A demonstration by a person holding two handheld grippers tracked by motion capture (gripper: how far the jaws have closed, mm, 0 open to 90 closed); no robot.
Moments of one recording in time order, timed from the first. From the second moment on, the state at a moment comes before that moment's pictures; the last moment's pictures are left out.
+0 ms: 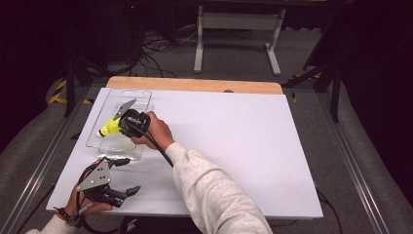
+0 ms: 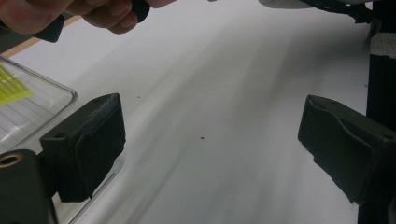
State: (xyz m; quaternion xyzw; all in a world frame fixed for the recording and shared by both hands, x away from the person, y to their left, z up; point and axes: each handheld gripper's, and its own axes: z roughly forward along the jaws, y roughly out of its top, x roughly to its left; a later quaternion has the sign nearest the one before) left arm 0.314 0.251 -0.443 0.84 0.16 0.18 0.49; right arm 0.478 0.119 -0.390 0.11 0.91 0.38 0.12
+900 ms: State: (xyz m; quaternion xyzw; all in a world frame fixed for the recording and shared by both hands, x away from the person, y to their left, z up) left arm 0.315 0.249 -0.445 0.84 0.16 0.17 0.49; right arm 0.477 0.119 -0.412 0.12 0.92 0.35 0.09
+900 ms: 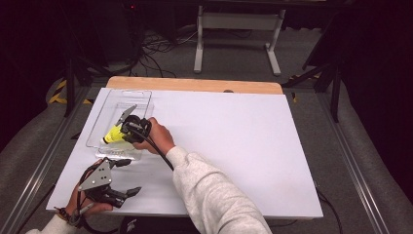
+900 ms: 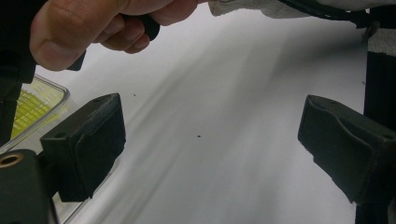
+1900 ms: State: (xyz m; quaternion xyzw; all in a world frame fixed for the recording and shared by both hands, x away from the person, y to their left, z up) left arm 0.315 0.250 -0.444 0.84 0.16 0.17 0.49; right arm 0.471 0.119 -0.417 0.13 0.92 0.35 0.09
